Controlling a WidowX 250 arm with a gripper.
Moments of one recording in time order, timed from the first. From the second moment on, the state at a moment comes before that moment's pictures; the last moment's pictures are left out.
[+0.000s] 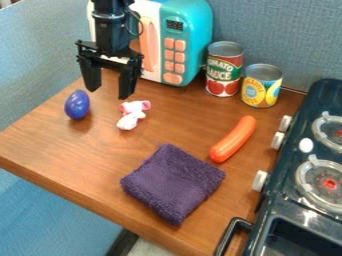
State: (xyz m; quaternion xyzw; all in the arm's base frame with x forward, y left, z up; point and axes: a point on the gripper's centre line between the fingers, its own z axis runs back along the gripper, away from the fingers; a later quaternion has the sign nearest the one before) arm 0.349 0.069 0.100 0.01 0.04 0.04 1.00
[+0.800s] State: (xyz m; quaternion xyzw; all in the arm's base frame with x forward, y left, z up) arm 0.369 0.068 0.050 0.00 0.07 0.06 1.00
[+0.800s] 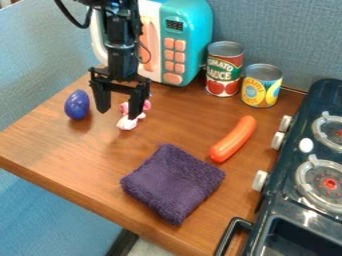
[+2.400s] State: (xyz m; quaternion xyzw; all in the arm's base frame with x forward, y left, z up) arm 0.408 -0.007 0.075 0.02 0.07 -0.03 1.00
